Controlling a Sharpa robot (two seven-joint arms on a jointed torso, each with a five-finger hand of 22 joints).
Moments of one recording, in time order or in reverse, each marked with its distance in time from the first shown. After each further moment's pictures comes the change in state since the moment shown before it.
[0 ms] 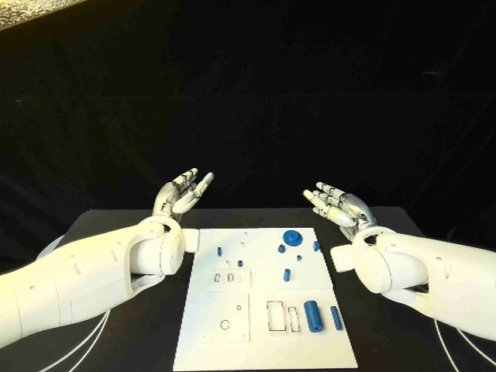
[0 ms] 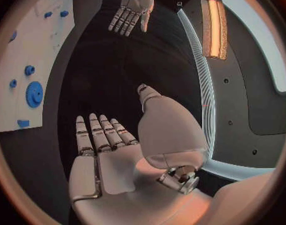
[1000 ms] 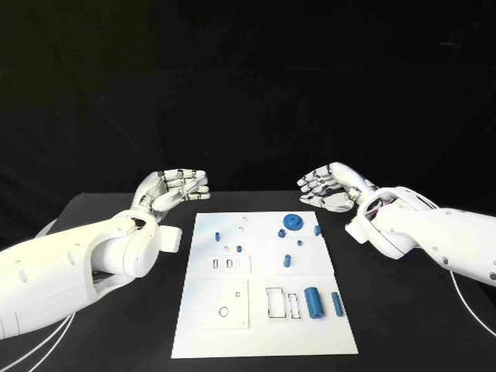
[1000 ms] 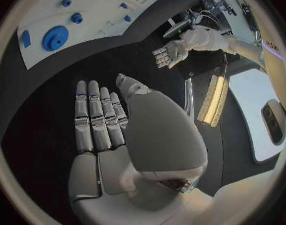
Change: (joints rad) left arm 0.025 -0.163 -0.001 0.194 -0.067 0.147 -0.006; left_hand 0.245 0.010 0.079 -0.123 0.004 0.565 0.071 0.201 0.117 0.805 -0.013 0.107 0.040 0.792 -0.120 0.255 0.186 0.132 0.610 -0.064 0.227 0.083; right arm 0.114 -0.015 -0.018 -0.087 -0.898 0.088 -0.229; right_hand 0.301 -0.127 0.220 -0.121 -0.083 0.645 0.060 0.144 0.088 0.764 -0.051 0.037 0.030 0.774 -0.077 0.158 0.107 0.085 0.720 -0.061 0.224 0.064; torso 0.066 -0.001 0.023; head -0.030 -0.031
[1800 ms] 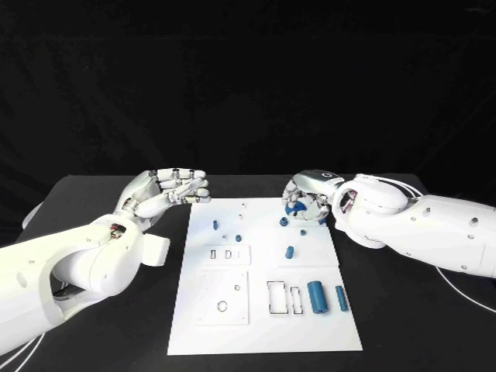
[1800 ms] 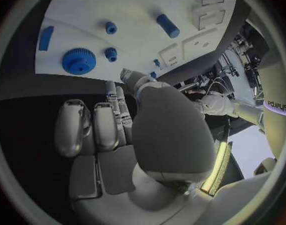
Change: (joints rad) left arm 0.026 -0.099 0.007 0.196 -0.023 0.074 -0.029; left_hand -0.020 -0.028 0.057 -0.022 0.000 0.008 -0.001 0.000 -0.001 0.027 -0.004 -0.038 -0.002 0.013 -0.006 0.006 0.040 0.000 0.018 -0.011 0.017 0.005; right arm 0.033 0.043 0.000 0.038 -0.532 0.213 -0.264; right_hand -0.059 -0.119 0.109 0.040 -0.006 0.113 -0.061 0.015 0.130 0.142 -0.072 0.000 0.012 0.357 -0.108 1.103 1.038 -0.094 0.466 -0.124 1.070 1.107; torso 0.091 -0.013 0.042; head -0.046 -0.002
